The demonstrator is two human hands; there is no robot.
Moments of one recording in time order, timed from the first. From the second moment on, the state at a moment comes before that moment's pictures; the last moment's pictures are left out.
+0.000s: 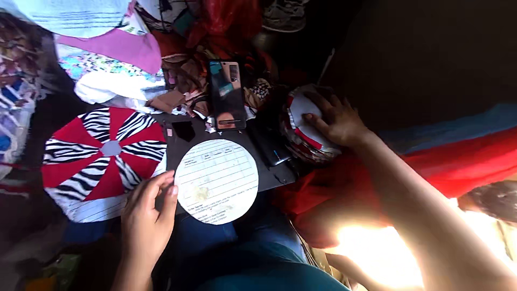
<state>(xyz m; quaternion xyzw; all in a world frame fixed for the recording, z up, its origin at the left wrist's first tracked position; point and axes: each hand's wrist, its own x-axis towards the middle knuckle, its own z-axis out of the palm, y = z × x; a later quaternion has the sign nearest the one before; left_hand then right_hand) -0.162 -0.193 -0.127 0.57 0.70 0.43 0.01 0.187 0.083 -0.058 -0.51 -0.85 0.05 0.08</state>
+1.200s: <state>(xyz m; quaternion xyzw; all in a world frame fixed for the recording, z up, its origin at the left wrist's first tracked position) -0.260 -0.159 -0.106 0.62 0.75 0.25 0.07 0.069 -0.099 -0.168 -0.14 -0.95 -0.01 0.26</state>
